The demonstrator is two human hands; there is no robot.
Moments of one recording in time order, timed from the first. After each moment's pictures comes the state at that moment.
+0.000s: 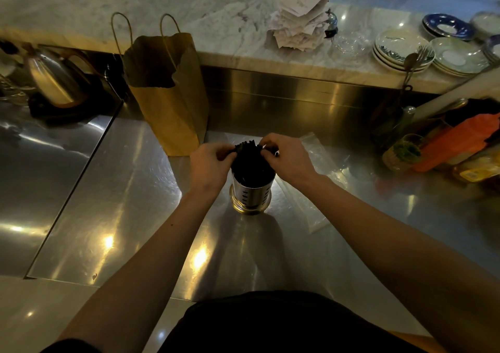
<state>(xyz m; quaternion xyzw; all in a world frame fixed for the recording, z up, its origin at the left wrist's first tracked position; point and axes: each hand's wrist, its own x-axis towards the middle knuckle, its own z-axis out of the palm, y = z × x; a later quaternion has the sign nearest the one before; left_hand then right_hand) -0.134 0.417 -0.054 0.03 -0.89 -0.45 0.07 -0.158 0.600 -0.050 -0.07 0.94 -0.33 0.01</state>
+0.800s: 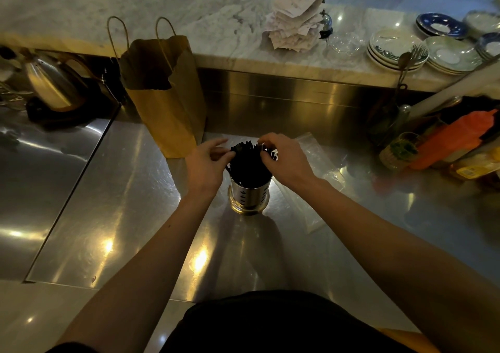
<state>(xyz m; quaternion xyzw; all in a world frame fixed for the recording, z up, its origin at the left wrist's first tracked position) -0.131 0.420 -0.051 0.07 -0.86 -0.50 0.07 -0.148 0.603 -0.051 -0.09 0.93 -0.35 -0.01</state>
